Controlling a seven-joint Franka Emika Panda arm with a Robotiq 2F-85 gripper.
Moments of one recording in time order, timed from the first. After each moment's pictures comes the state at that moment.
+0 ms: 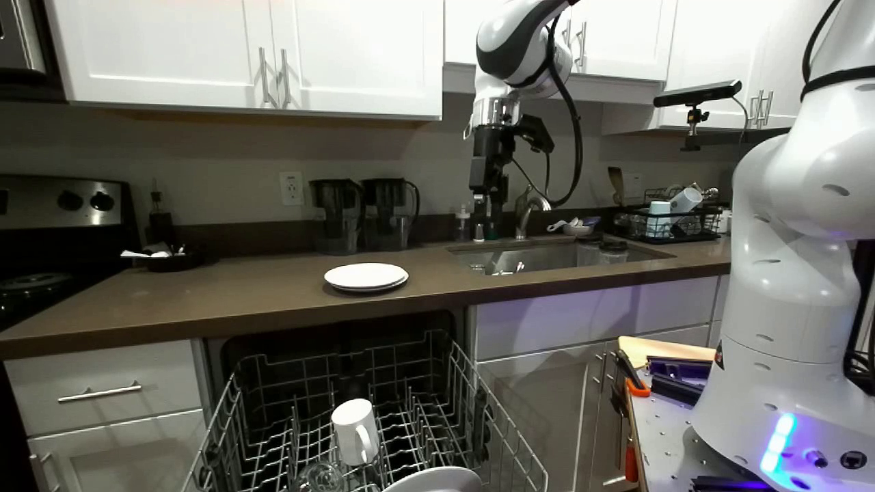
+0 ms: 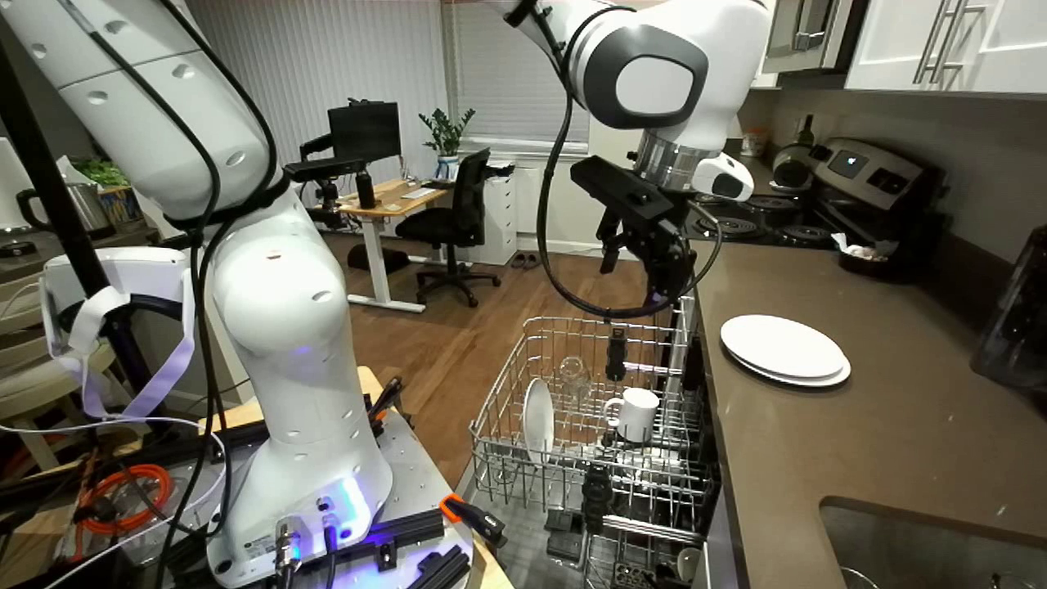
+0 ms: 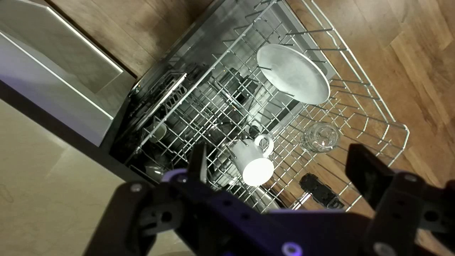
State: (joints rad) arm -0.06 -0.29 -0.36 -2.41 0.12 2.02 -0.36
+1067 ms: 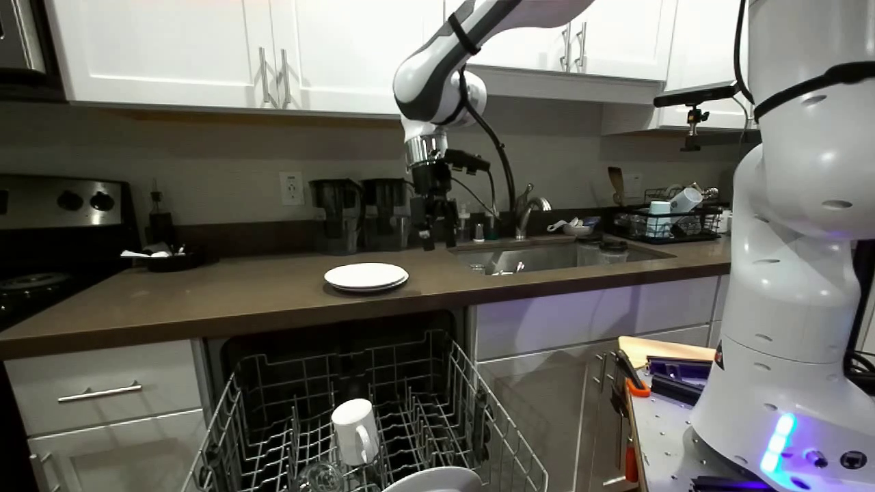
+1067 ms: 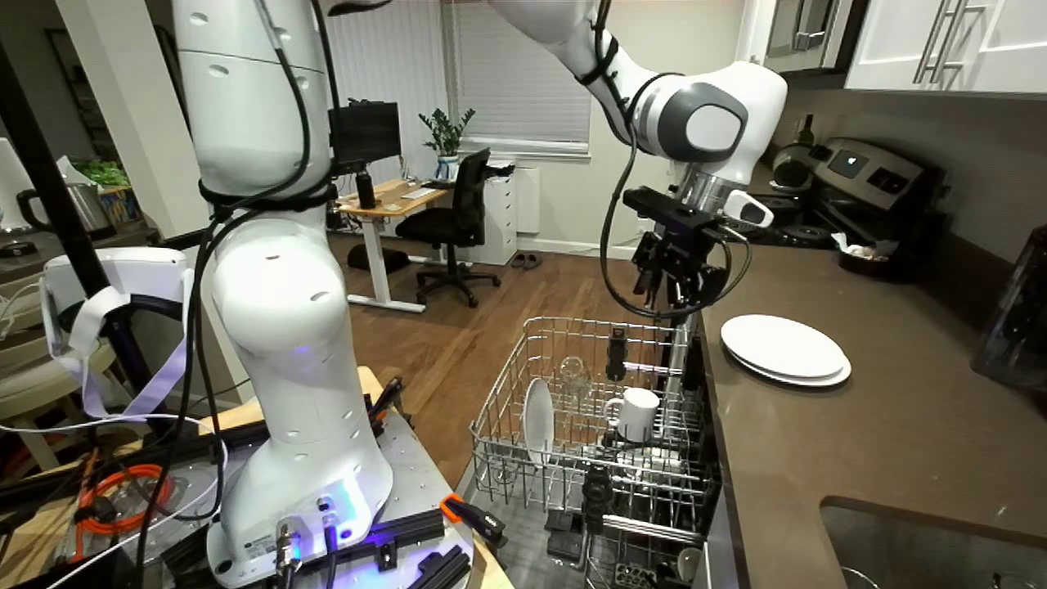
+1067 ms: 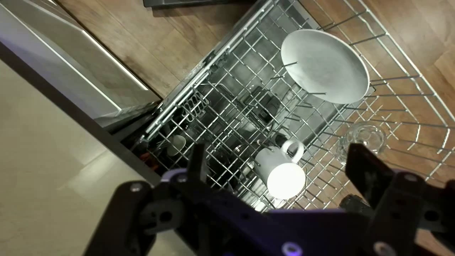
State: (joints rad) arm -0.08 0.15 -0.22 -2.06 0.11 1.97 -0.23
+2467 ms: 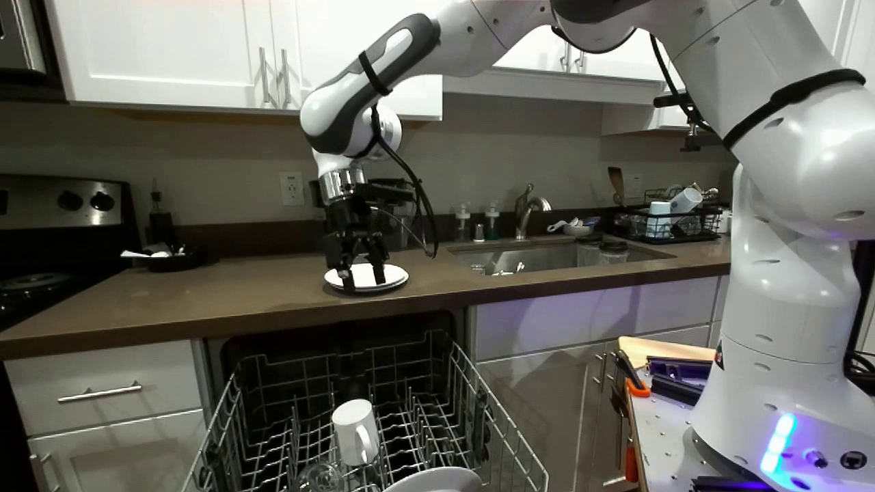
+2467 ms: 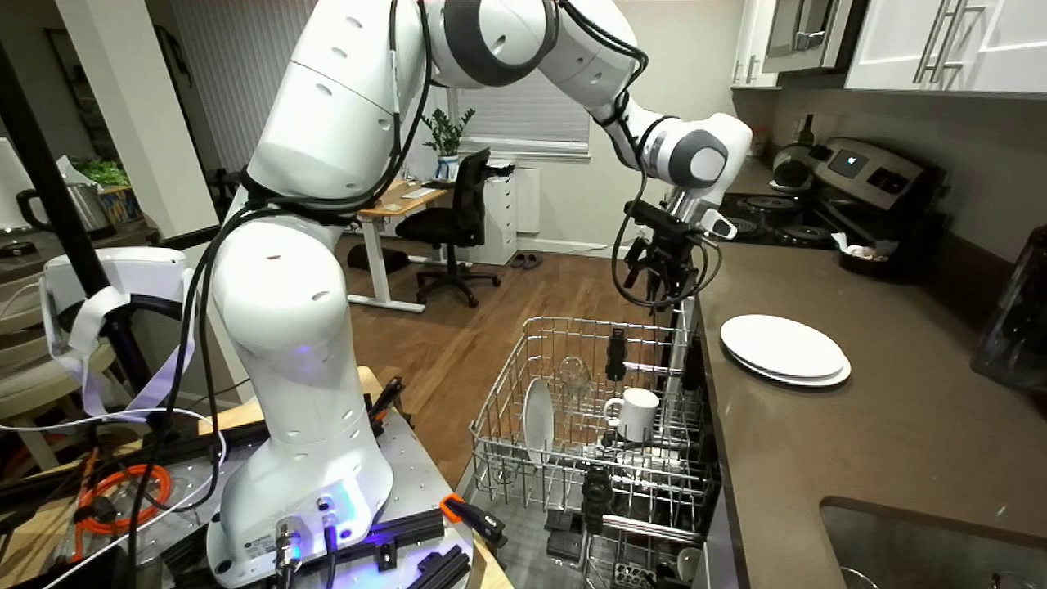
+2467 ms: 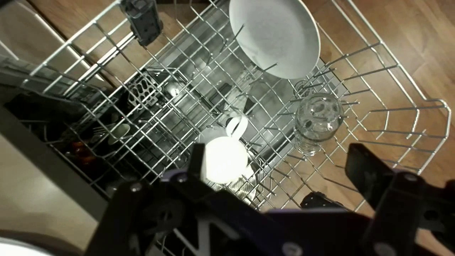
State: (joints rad) arm -0.07 0.55 -0.01 -1.63 0.15 1.85 -0.07
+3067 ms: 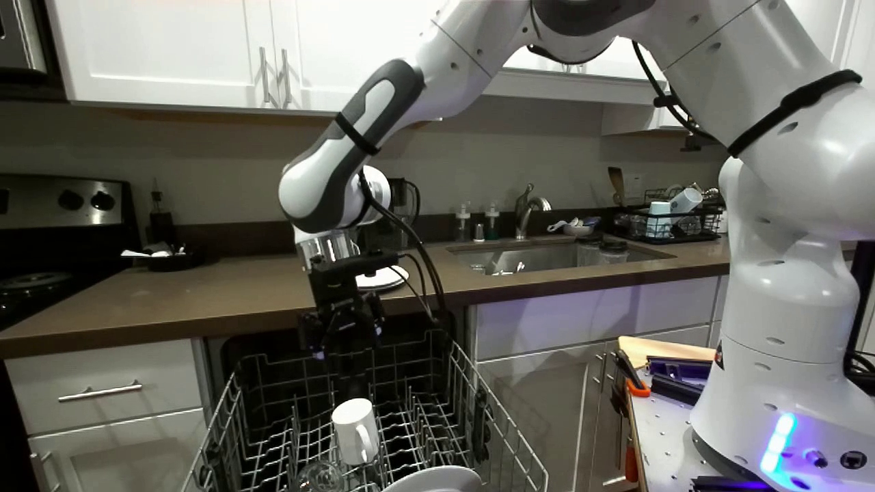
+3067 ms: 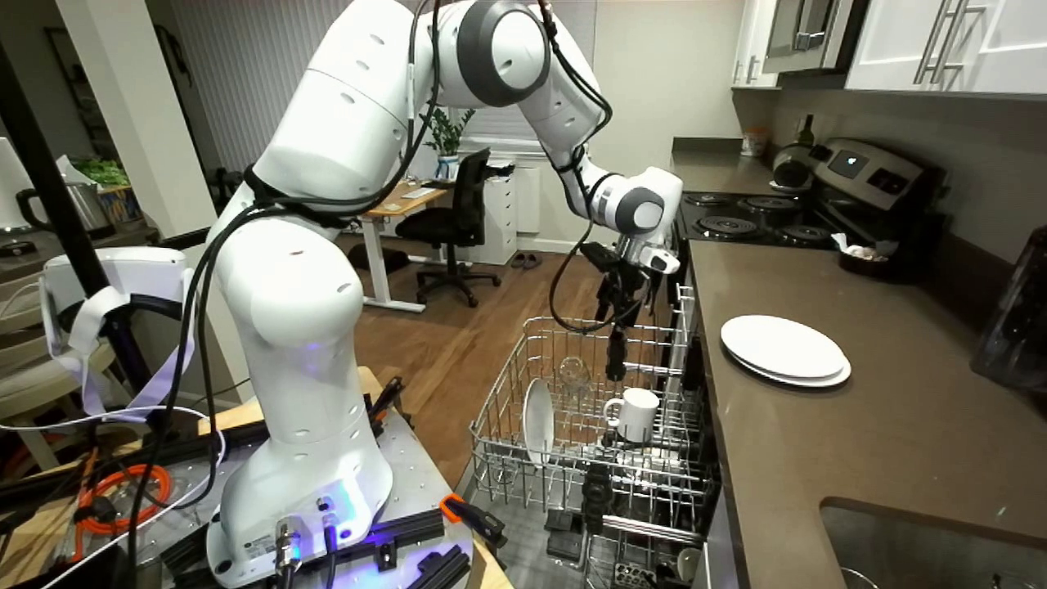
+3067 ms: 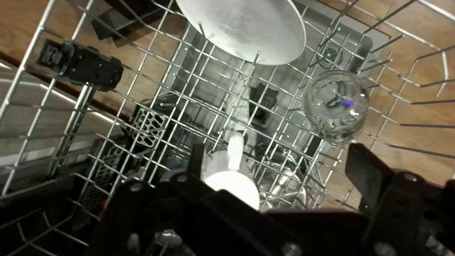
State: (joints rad) arm 0.11 0.64 -0.05 -1.76 0.14 2.12 0.44
